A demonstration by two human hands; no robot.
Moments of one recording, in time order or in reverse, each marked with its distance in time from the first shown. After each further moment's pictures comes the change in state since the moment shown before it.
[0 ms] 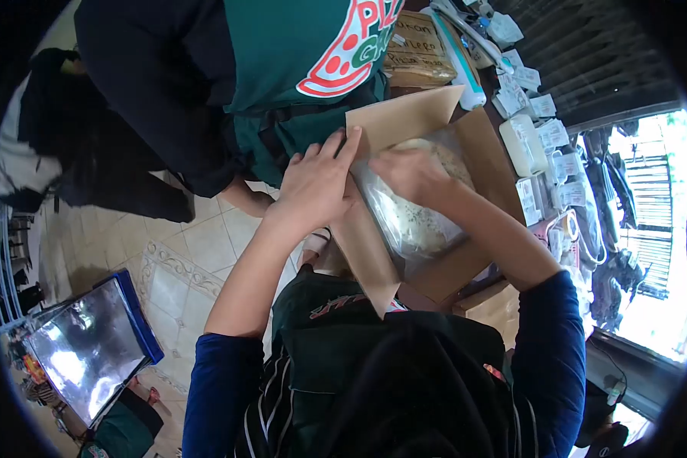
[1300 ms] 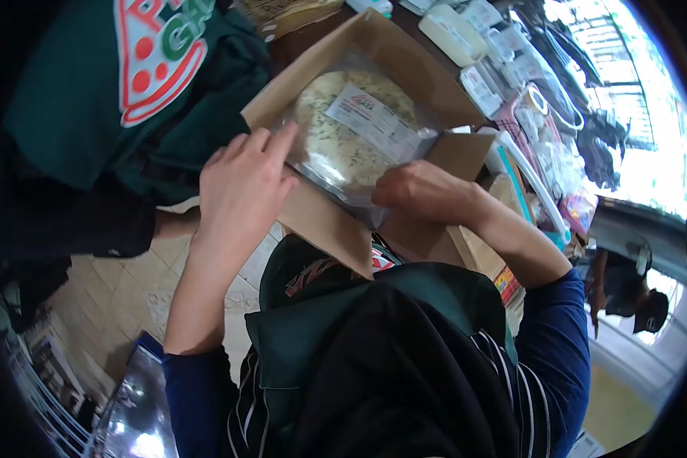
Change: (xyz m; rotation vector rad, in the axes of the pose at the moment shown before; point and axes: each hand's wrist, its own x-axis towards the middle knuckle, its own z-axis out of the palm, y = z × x) left_hand 0.000 0.022 -0.017 0.053 0.049 0.386; right_hand -0.119 -0.064 -0.039 0.483 -0.277 0.239
